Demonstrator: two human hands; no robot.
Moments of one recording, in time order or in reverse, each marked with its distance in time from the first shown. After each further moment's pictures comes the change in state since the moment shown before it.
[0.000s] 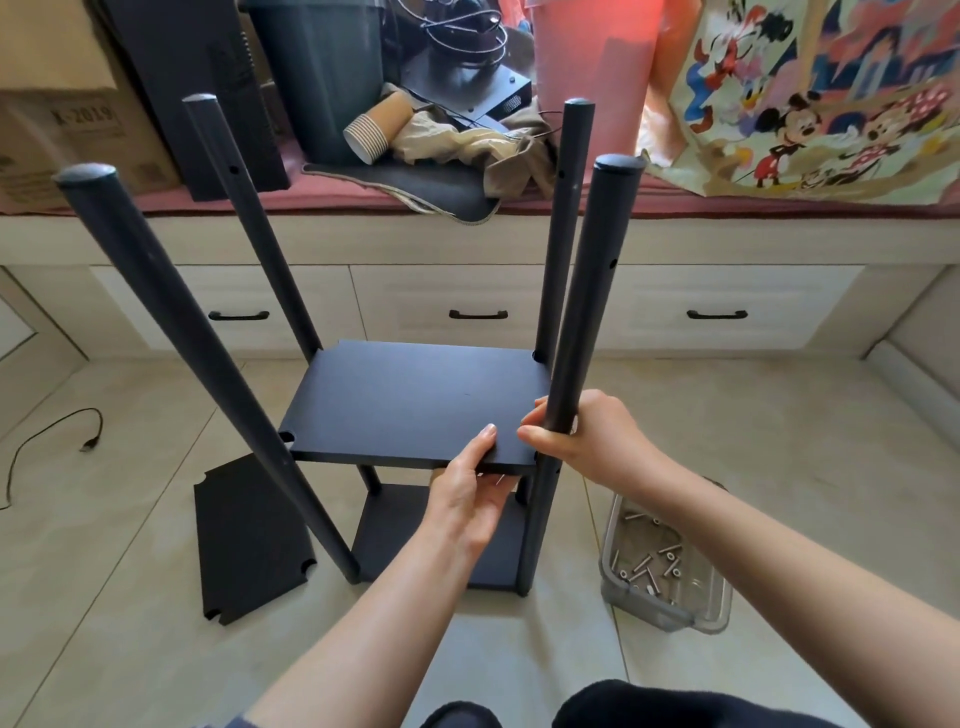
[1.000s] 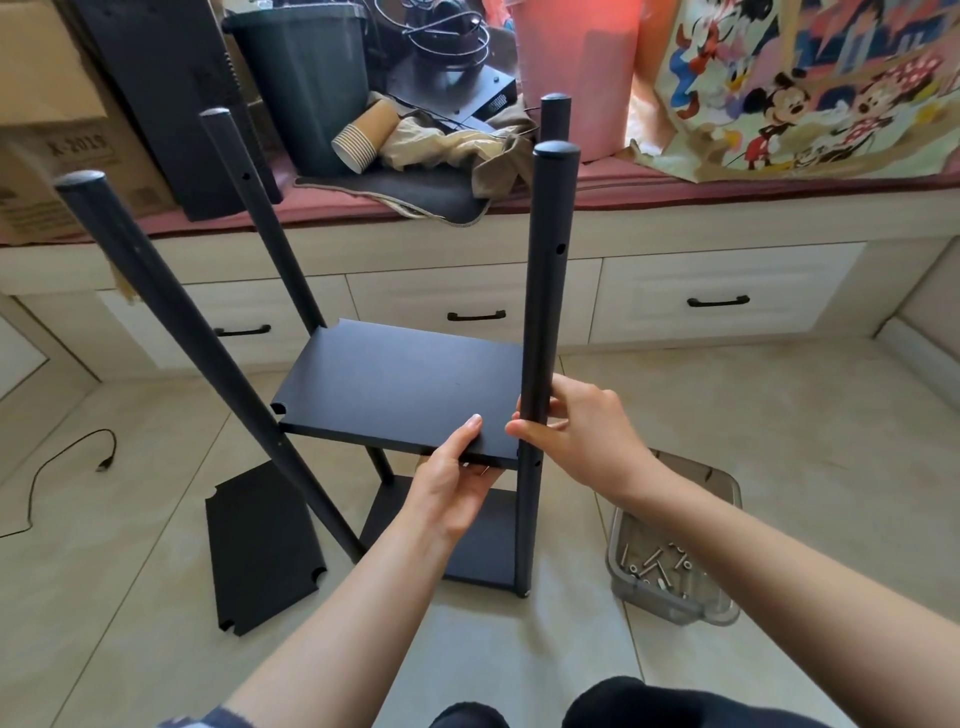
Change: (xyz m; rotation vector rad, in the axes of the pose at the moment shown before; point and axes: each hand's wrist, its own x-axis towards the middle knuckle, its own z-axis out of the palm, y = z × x) left_hand 0.007 0.017 -0.002 0.137 -0.026 0.037; right_hand -0.009 -0.004 0.004 0.184 0.140 -0.160
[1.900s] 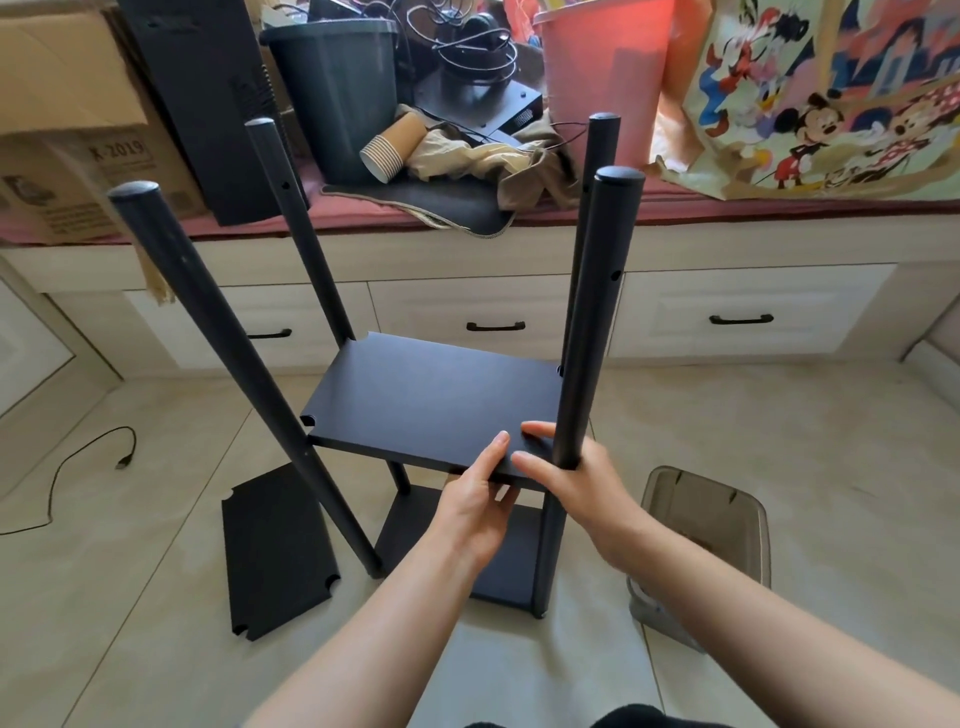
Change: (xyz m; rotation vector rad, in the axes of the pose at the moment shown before) left_hand -0.002 -0.005 -0.010 0.057 -0.018 -0.043; right_hand -0.010 0.015 0.045 0.469 -0.019 0.327
